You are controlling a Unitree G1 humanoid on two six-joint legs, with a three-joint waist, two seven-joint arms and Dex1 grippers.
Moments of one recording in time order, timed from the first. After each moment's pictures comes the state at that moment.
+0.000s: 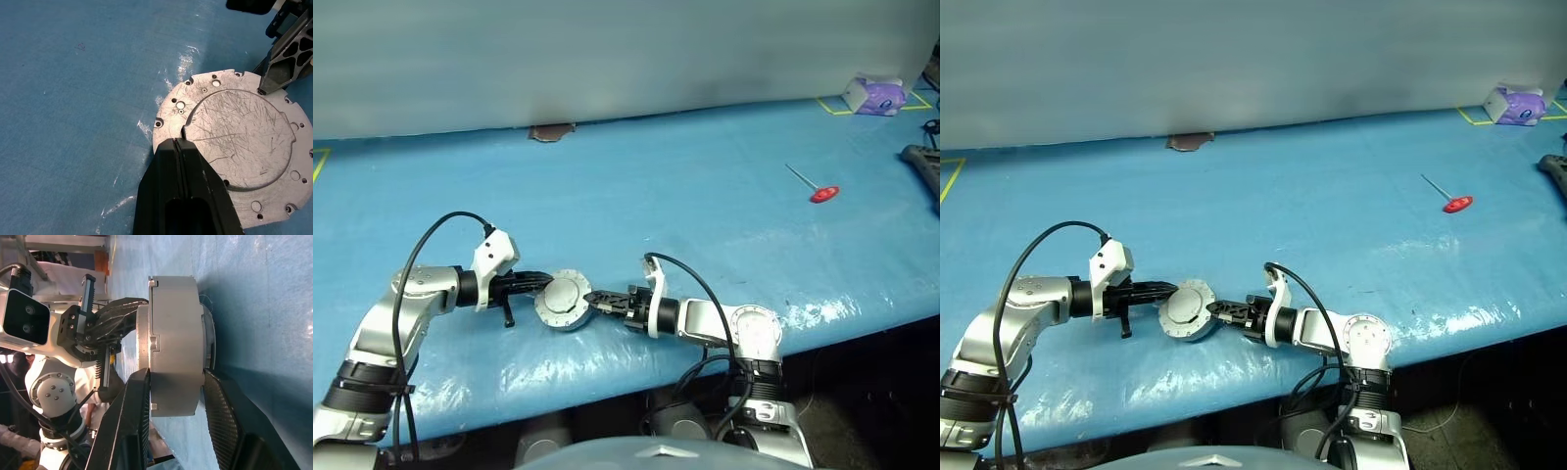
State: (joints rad) left arm -0.14 0.76 -0.04 -0.13 -0.33 0.50 -1.07; right arm -0.21 0.09 -0.18 0.03 1.26 1.44 -0.04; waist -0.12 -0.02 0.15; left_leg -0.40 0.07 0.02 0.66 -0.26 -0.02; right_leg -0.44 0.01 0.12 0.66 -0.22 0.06
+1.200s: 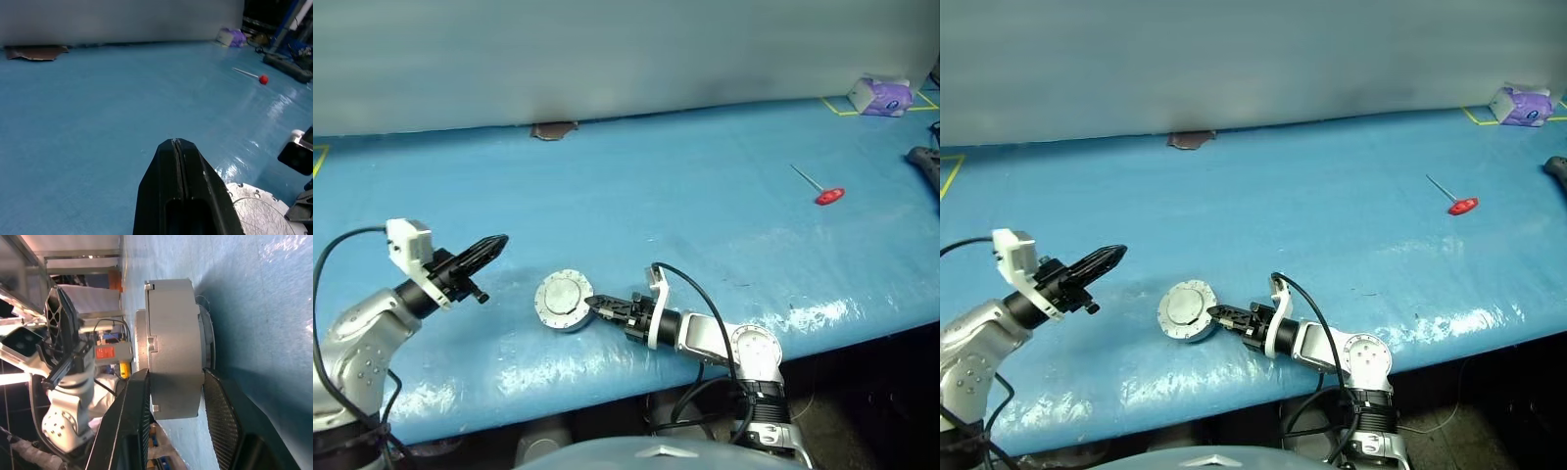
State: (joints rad) left arm 0.13 0.42 0.54 -0.39 -0.91 0.75 -0.62; right arm -0.13 0.08 -0.15 0.01 1.36 1.31 -0.05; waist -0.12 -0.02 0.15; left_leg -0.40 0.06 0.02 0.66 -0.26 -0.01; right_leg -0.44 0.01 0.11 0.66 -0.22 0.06
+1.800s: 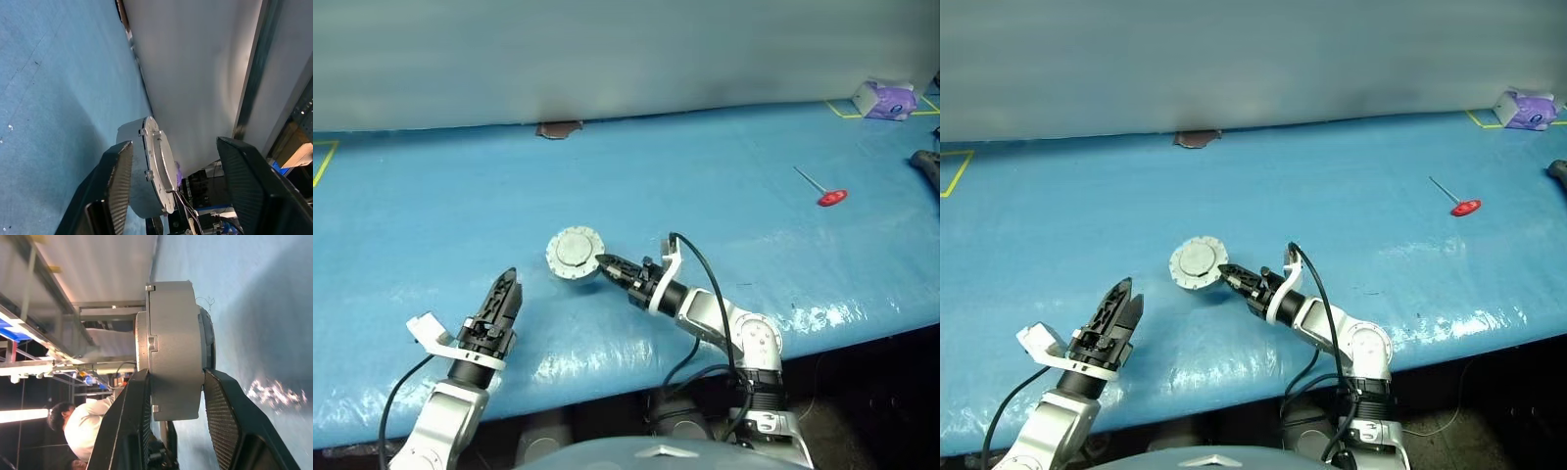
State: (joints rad) left arm 0.45 -0.03 0.43 -0.46 -1.58 0.71 -0.20; right arm -0.23 0.08 -0.14 0.01 1.54 1.07 -0.16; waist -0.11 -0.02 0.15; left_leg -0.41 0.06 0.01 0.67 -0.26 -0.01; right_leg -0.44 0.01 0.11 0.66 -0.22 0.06
